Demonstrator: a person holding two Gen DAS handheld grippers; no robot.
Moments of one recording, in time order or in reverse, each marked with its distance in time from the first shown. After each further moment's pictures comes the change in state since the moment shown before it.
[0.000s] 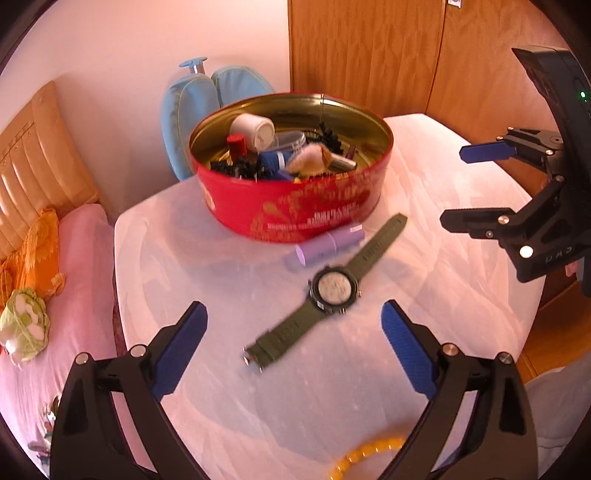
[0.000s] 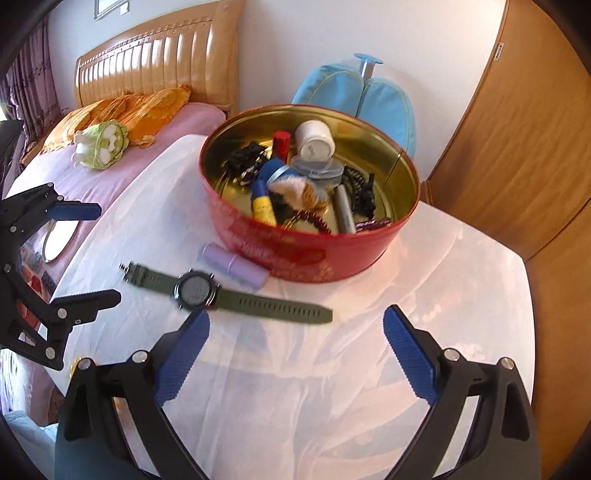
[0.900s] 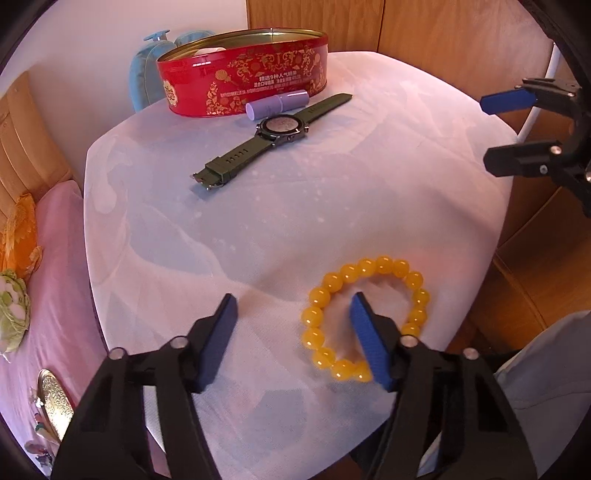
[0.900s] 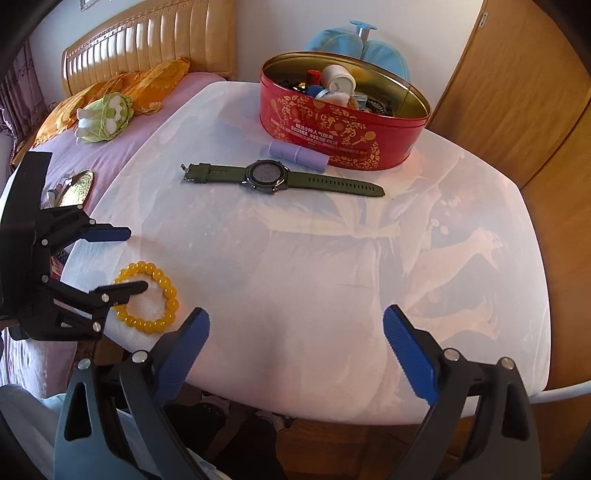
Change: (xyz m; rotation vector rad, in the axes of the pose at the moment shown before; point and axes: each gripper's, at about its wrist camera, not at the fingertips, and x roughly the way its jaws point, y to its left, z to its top) left arm -0.003 -0.014 -0.127 0.126 0.073 -0.118; right arm -0.044 0.084 -0.095 0.103 0.106 -0.051
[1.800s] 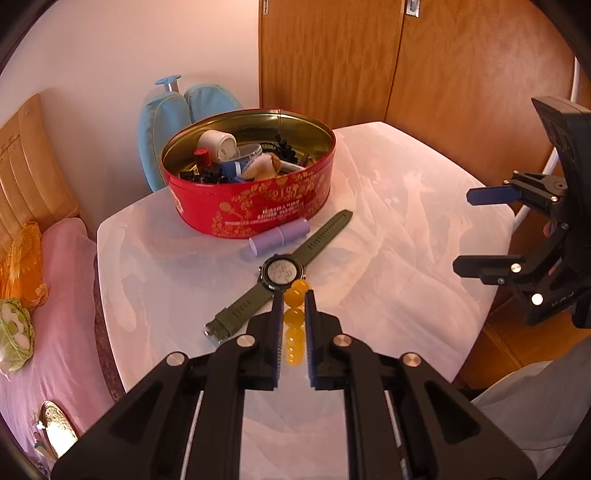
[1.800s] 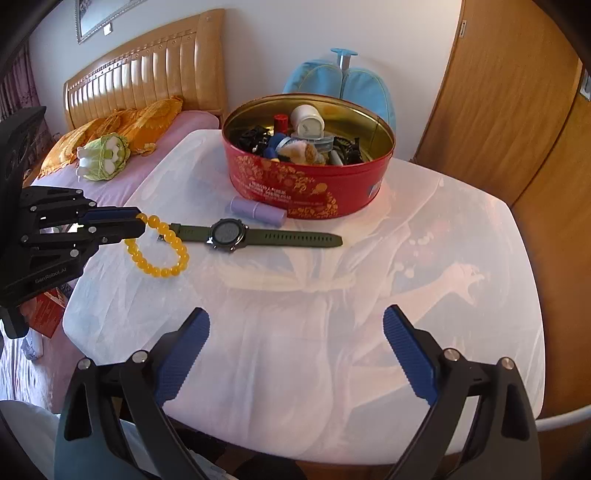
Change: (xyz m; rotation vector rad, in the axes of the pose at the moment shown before) left arm -0.042 -0.001 0.115 -0.074 -0.163 0.012; right arm -0.016 -0.073 0.037 0.021 -0.135 0.059
